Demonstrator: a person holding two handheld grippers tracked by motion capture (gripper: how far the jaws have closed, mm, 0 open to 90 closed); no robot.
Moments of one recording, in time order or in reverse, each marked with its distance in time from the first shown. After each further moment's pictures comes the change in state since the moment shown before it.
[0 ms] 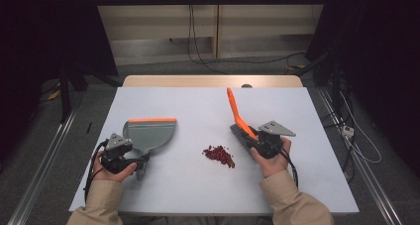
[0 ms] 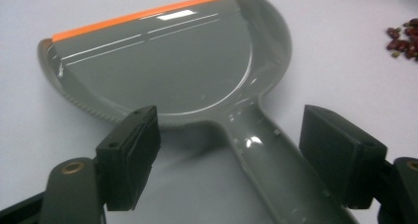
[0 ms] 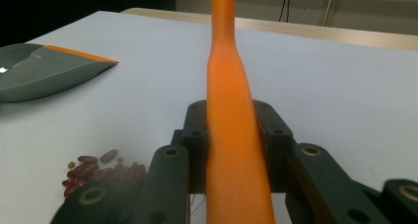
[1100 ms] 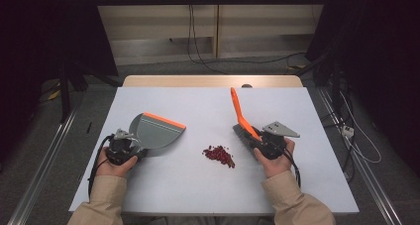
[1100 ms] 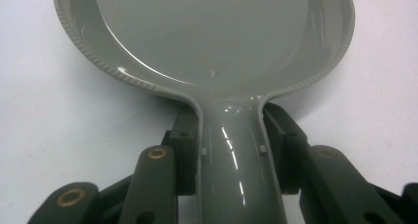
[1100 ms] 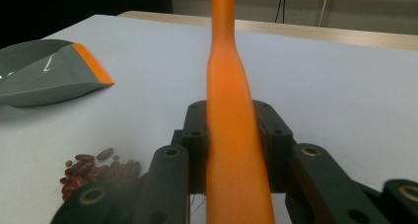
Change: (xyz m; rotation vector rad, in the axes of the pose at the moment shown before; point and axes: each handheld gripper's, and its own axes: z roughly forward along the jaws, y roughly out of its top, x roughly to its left) left arm 0.009 0.013 0.020 0.149 -0.017 -0.021; right arm -0.005 -0.001 -0.007 -0.008 -0.009 0.016
